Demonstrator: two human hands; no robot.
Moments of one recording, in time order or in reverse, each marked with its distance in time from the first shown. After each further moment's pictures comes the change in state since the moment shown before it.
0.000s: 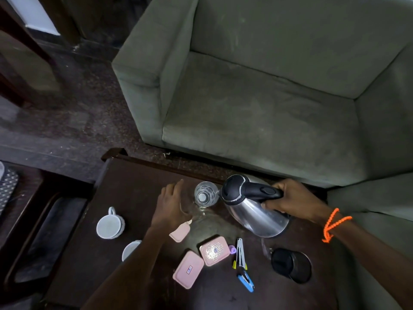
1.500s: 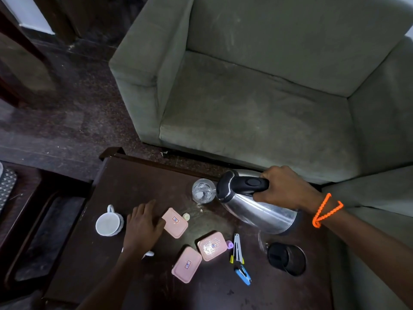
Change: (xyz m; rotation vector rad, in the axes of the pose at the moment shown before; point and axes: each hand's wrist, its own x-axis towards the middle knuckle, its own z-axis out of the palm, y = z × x) left_hand -0.065 -0.052 -0.017 0.084 0.001 -0.152; right_hand -0.017 -0.060 -0.015 -0.419 0.067 -0.134
